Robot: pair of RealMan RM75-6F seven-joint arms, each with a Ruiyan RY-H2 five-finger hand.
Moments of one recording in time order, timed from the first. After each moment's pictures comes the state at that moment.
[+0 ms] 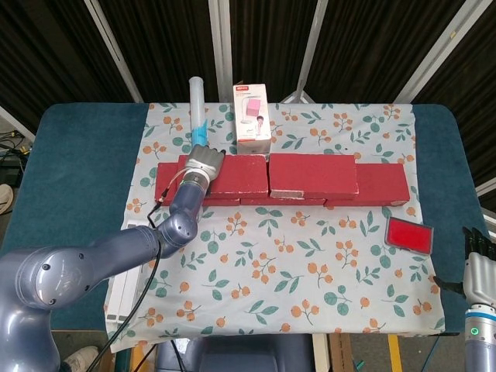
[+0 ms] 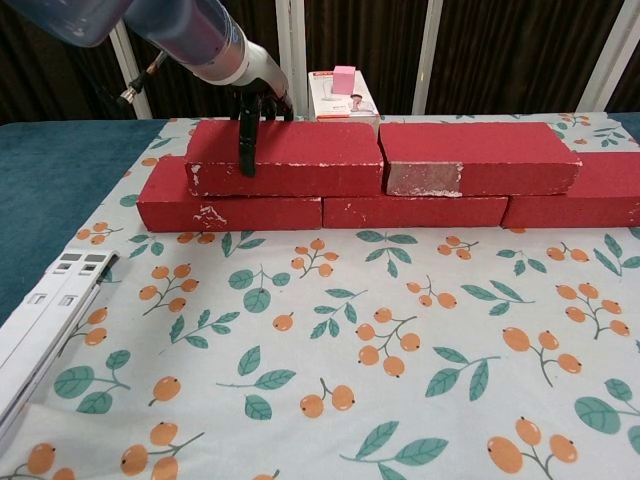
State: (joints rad) left arm -1.67 -1.54 0.01 -1.12 -0.48 0.62 1.19; right arm 0.12 -1.14 0.17 -1.76 -0.94 1.35 -0.26
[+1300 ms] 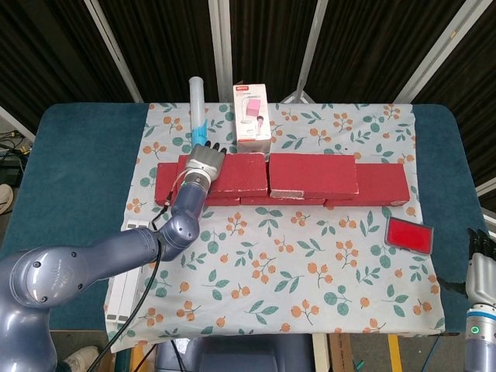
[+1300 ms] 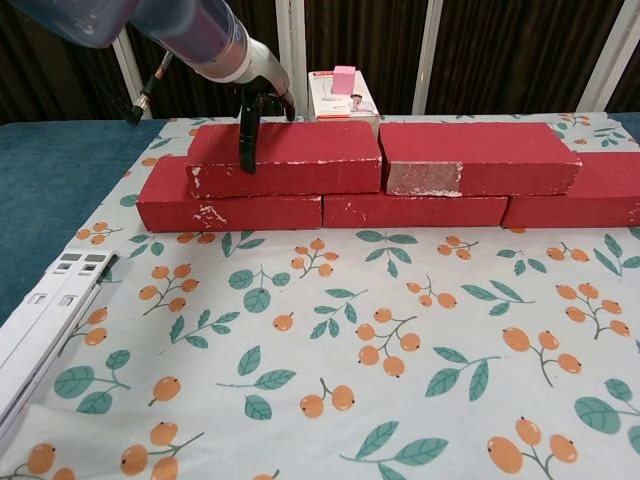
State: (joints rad) left arm -1.63 -1.54 -0.09 -1.15 -0.46 0.68 1.29; right arm 0.13 -1.15 0.18 -1.76 -0.89 1.37 -0.30
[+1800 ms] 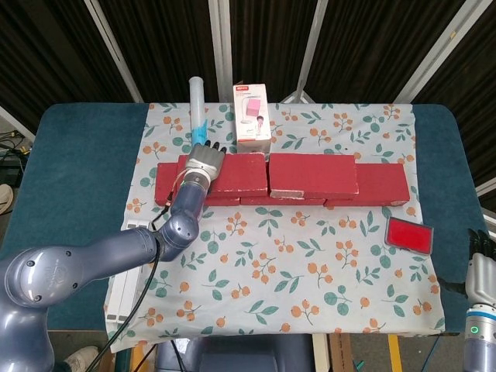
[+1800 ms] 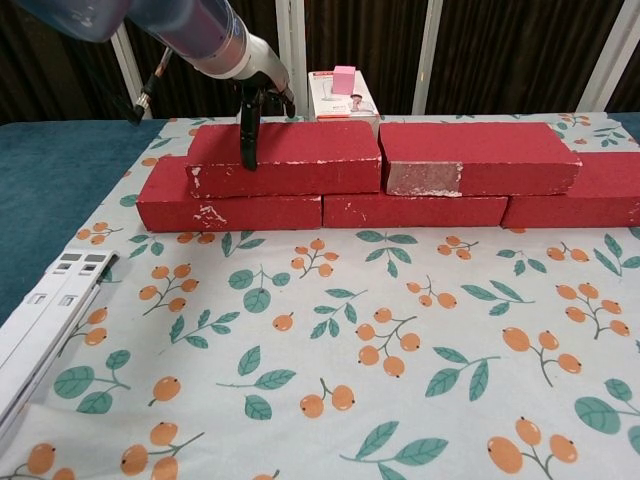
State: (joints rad) left arm -1.62 -1.52 -0.13 -1.17 -0.46 0.70 1.30; right arm 0.13 -1.15 0.18 -1.76 -0.88 1.37 -0.32
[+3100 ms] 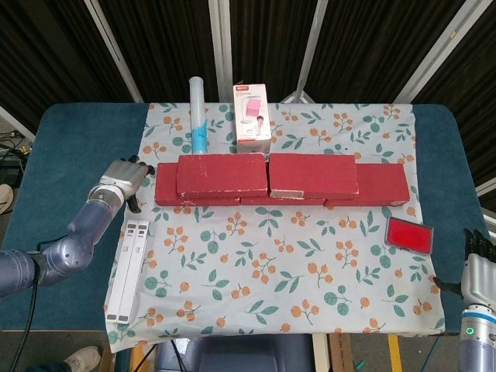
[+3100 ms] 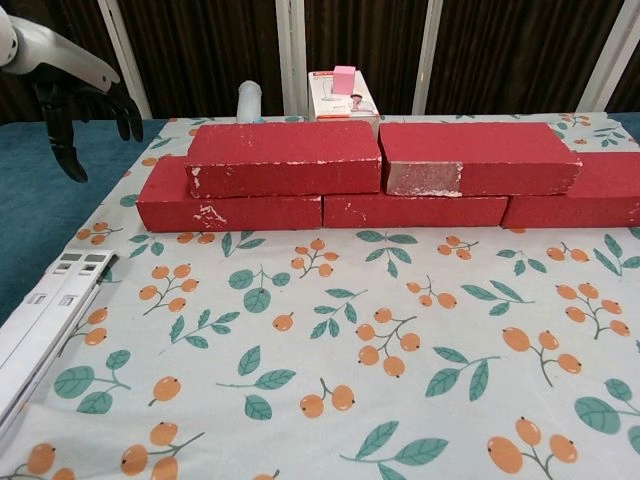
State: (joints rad) left arm -1.29 -1.08 0.02 -1.65 0.00 0.63 0.88; right arm 0.13 -1.17 0.18 -1.77 -0.90 1.40 -0.33
